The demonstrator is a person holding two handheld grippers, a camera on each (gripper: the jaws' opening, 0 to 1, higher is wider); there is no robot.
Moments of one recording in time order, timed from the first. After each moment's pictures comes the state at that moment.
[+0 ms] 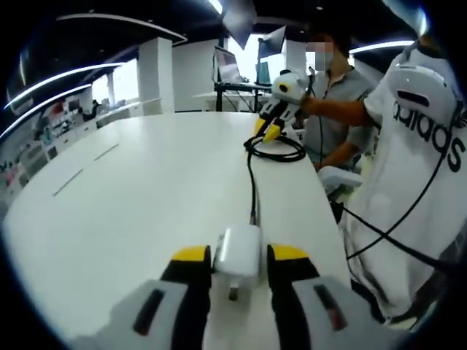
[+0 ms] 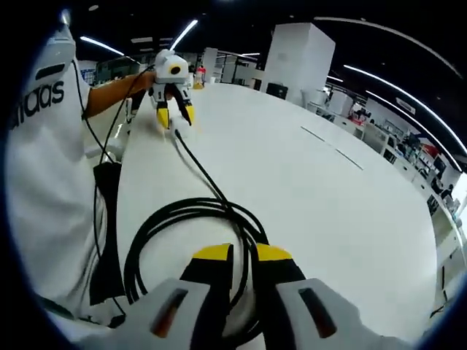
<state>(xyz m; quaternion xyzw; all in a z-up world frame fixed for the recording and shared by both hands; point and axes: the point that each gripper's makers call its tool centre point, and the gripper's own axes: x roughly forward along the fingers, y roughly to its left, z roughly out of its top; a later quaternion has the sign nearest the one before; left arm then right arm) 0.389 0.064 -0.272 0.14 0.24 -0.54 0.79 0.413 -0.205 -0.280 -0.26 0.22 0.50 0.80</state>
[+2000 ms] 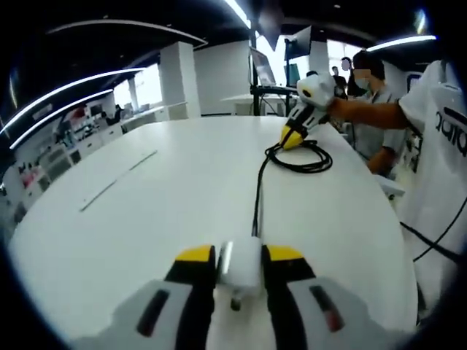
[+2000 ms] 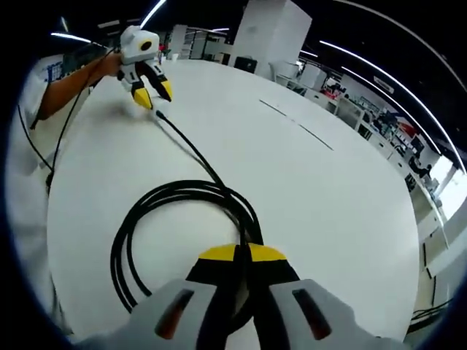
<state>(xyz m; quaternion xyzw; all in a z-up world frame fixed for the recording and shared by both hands) 0.501 0.060 -0.258 0.15 0.22 -0.48 0.84 0.514 -0.198 -0.286 -0.28 0.28 0.41 0.82</state>
